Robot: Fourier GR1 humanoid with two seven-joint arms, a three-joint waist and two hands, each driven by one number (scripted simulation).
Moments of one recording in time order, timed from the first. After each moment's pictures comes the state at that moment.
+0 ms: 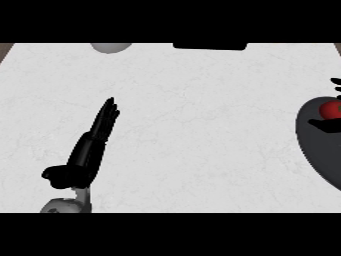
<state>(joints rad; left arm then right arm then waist) -0.05 0.02 -0.14 -1.57 -0.03 0.00 -0.09 -0.56 -0.54 -0.31 -0.58 0.52 -0.15 -0.28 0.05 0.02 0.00</state>
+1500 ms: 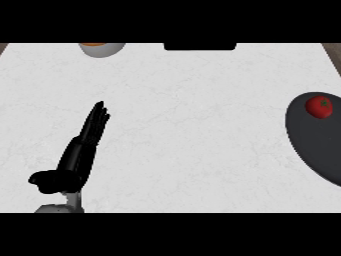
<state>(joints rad) -0.01 0.03 -0.10 -1.58 -0.01 -0.01 -0.11 -0.33 -0.77 -0.59 -0.41 0.10 0.48 -0.74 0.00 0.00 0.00</state>
